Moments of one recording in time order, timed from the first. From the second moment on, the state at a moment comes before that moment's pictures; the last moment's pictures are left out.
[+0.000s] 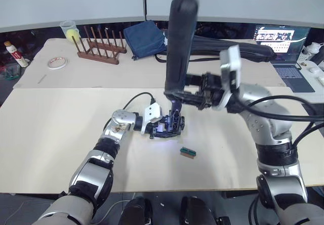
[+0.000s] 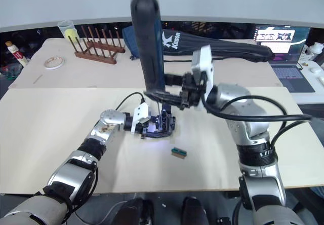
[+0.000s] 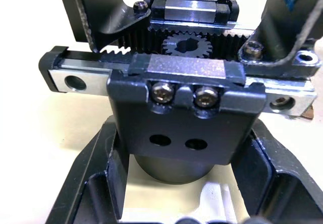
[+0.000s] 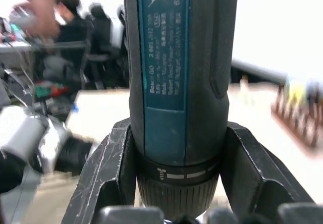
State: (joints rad) left arm -0.81 0.27 -0.22 0.84 -0.08 -0.19 -1.29; right arm -0.77 -0.46 0.00 -0.22 0.70 0.50 1.00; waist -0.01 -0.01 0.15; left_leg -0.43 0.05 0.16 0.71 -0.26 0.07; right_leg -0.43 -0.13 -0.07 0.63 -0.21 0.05
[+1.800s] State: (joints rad) left arm -0.46 0.57 -0.24 -0.06 -0.32 0.28 -1.39; right arm -0.20 -0.57 -0.10 -0.59 0.76 0.52 0.83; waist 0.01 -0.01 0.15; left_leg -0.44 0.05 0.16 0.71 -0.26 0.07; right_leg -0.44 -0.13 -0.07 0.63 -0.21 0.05
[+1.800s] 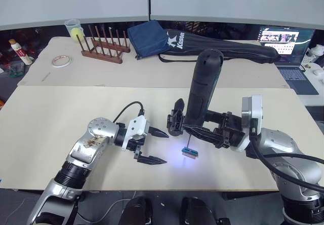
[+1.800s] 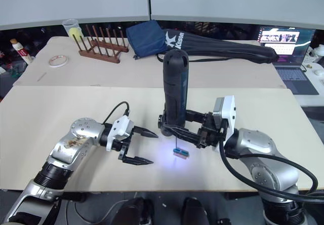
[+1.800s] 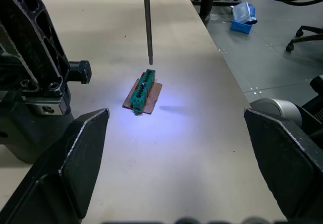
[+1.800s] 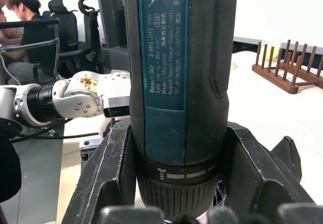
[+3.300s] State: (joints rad) left arm -0.50 0.50 -0.32 0.04 -0.27 0.22 -1.36; right arm -0.17 -0.56 -0.06 -0.56 0.68 0.45 0.87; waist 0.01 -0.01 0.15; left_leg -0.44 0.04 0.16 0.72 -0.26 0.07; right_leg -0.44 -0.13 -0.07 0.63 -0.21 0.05
